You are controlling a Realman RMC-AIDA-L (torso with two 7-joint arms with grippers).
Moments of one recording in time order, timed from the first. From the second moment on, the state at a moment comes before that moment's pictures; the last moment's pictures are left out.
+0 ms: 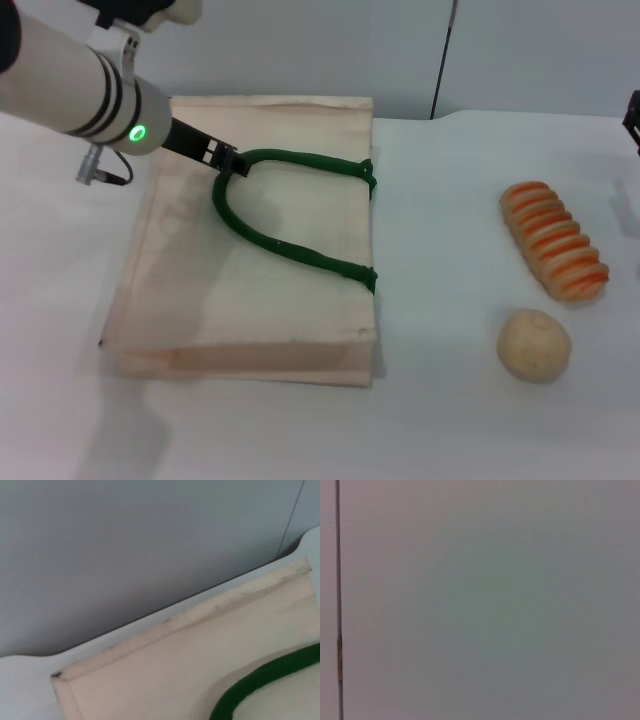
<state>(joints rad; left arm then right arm) -0.68 -2.03 1.38 1.14 -0.47 -1.04 0.33 0.65 2.03 -2.35 -0.14 1.11 -0.85 0.08</state>
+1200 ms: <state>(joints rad) -0.71 -2.03 1.37 1.00 -0.50 -1.00 0.32 0.65 2.03 -2.35 -0.13 1.11 -0.85 0.07</state>
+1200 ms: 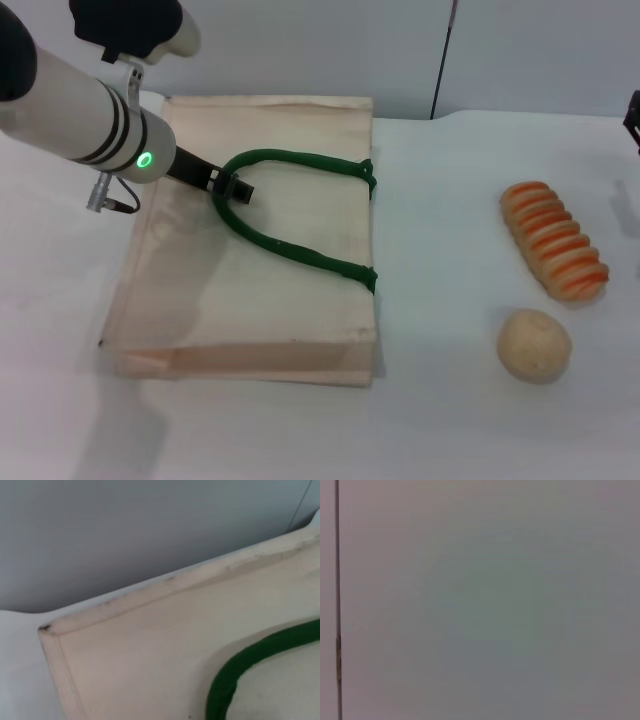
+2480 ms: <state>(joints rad) -0.73 -2.03 1.37 0.96 -0.50 -0.98 0.32 0.65 2.03 -2.35 -0.14 1.11 -0.85 0.08</state>
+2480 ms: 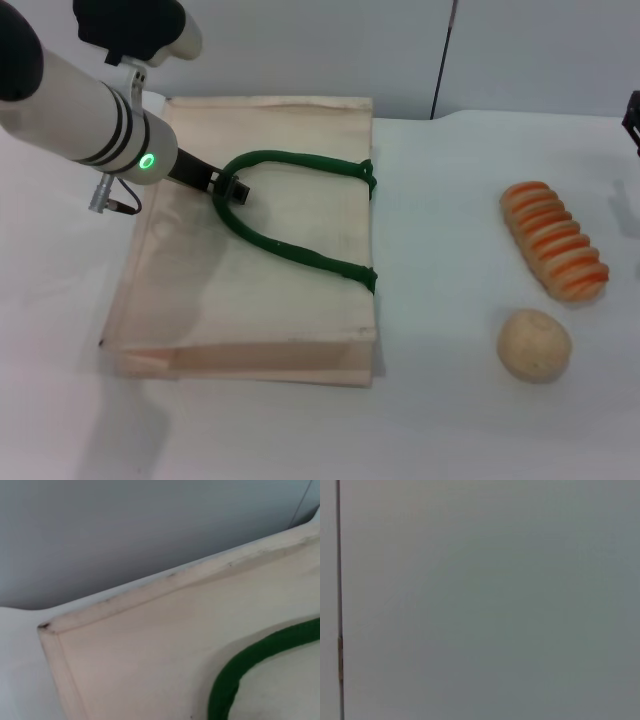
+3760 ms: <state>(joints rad) -0.76 -2.02 1.34 0.88 -0.47 -0.95 0.28 0.65 2.03 -2.35 -0.14 1.11 -0.85 0.08</state>
